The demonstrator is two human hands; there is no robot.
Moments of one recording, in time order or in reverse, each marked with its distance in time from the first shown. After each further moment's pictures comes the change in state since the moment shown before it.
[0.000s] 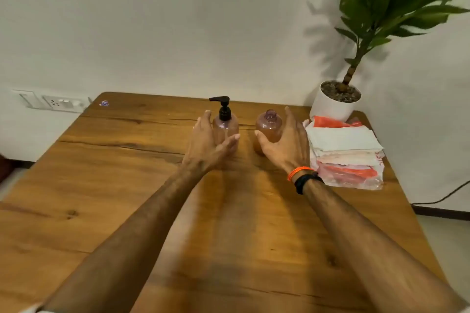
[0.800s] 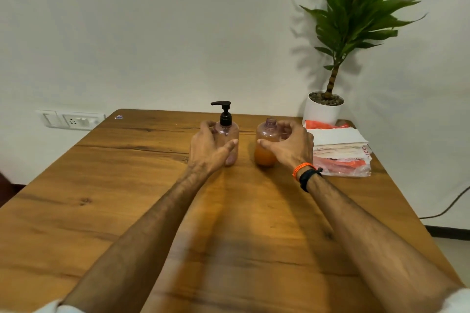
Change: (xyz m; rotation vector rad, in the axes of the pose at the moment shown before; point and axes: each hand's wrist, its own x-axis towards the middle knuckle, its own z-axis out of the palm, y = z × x) left_hand -0.057 0.006 -0.003 -0.121 0.218 0.031; right_hand -0.038 0.021 -0.013 0.190 0.191 -0.028
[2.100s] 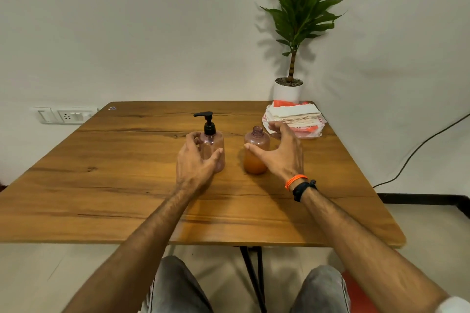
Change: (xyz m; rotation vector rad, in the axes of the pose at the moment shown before) left_hand -0.146 0.002 -0.012 -0.050 0.046 0.062; right_hand -0.142 0.010 -0.089 0.008 0.023 -0.177
